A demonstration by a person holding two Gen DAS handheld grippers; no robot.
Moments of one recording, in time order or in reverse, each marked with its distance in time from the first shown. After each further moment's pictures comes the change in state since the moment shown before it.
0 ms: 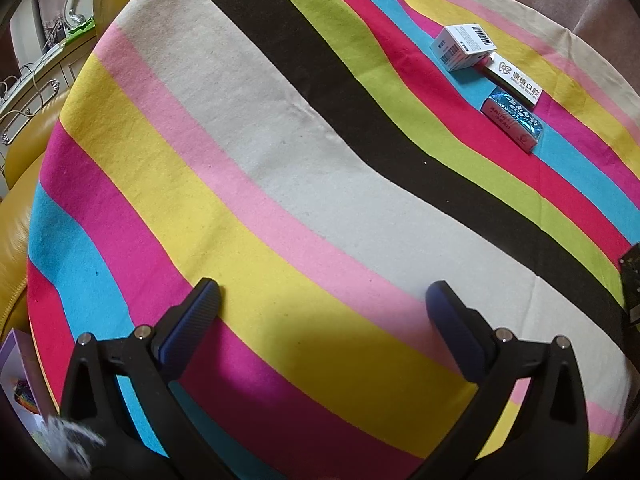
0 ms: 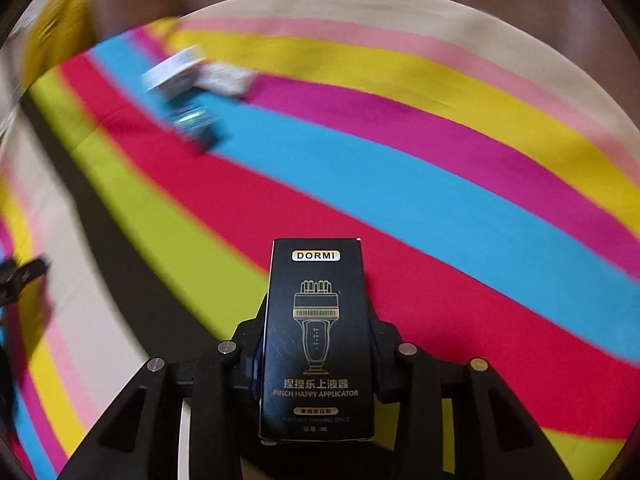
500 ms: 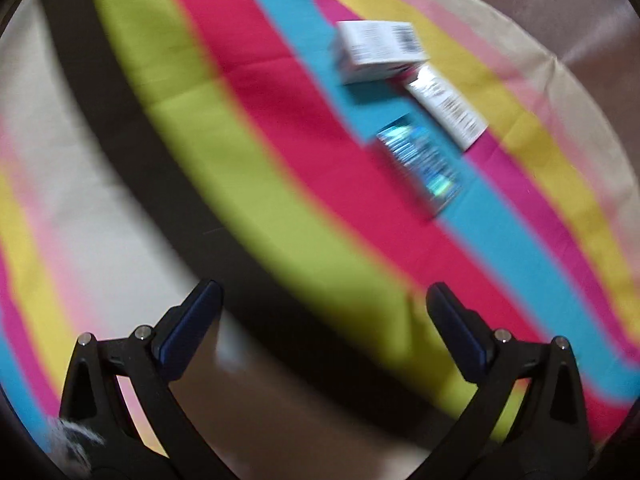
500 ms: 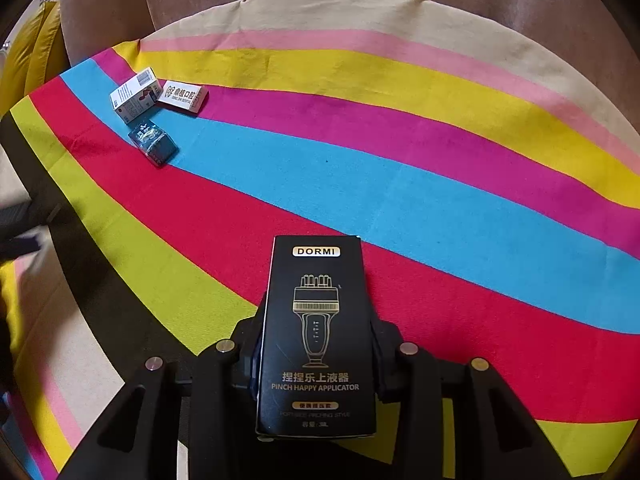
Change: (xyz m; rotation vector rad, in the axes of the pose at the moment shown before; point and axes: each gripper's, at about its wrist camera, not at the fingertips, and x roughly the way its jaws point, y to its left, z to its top) left arm 0.040 -0.114 0.073 -0.199 0.085 -0.206; right arm 0.003 -0.010 0.002 0.045 -0.027 -0.039
